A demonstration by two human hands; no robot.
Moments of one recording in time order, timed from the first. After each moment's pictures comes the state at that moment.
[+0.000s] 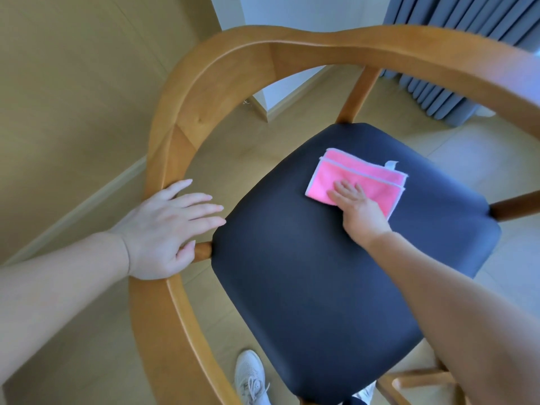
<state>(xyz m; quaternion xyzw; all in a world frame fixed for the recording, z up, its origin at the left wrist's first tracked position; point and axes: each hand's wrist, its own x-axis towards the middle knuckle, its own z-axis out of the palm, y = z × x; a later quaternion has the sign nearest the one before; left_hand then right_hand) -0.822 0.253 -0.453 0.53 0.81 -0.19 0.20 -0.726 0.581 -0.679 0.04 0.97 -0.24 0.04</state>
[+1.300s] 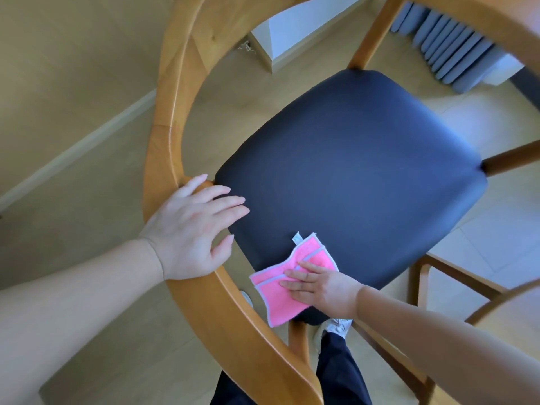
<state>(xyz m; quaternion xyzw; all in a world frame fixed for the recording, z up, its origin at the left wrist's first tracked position) -0.705 0.241 -0.466 0.46 0.87 -0.06 0.18 -0.536 0.470 -0.655 -0.46 0.86 -0.05 0.20</state>
